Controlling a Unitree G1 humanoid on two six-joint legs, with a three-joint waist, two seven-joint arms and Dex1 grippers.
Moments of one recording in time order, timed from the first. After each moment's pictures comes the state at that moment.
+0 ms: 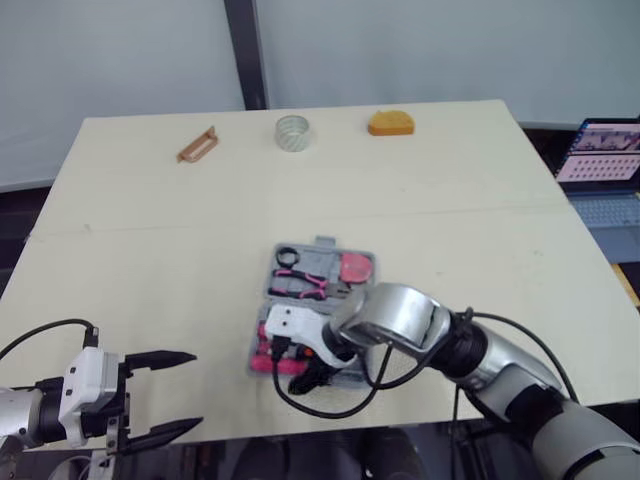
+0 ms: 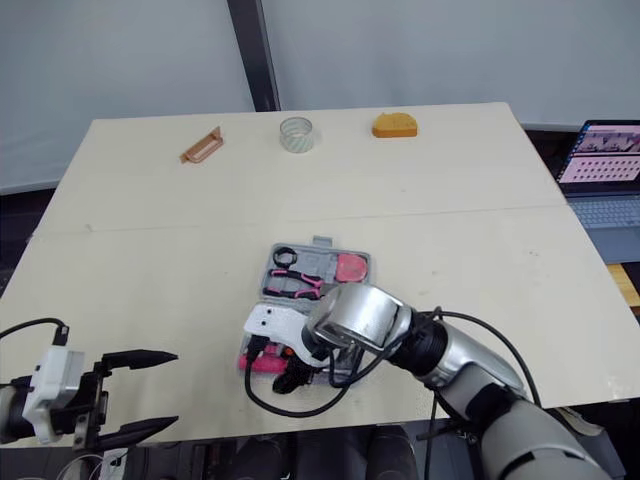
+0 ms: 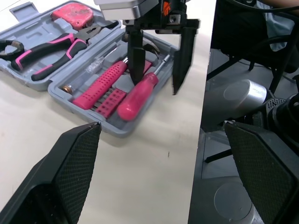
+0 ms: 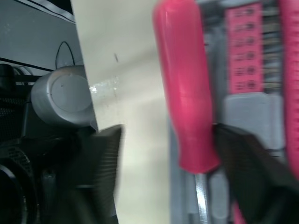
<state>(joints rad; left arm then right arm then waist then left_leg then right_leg) 0.49 0.81 0.49 -0.36 -0.57 0.11 -1.28 -0.92 -0.30 0.79 -0.23 0.54 1.47 0.65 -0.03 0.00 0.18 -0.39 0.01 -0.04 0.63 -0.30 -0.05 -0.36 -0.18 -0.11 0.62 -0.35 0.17</state>
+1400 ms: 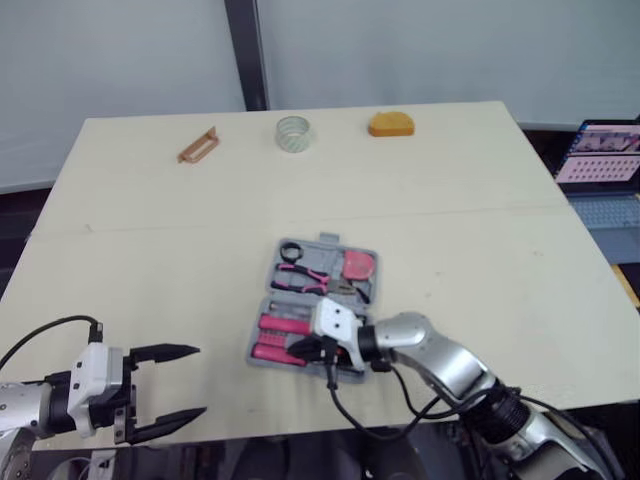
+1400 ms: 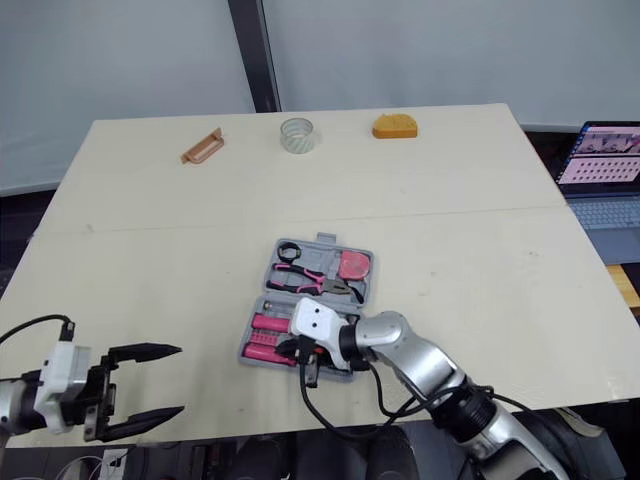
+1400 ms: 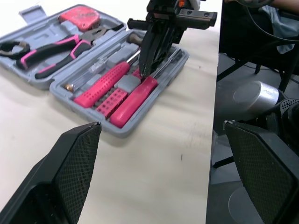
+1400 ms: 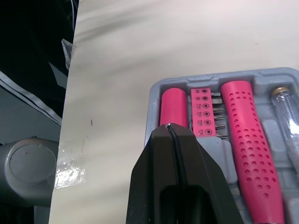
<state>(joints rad) 0.42 0.79 0.44 -0.25 -0.55 0.03 -1.30 -0.40 -0.40 0.60 -0.16 0.23 0.47 0.84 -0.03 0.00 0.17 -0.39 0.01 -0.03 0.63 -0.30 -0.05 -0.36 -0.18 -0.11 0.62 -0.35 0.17</state>
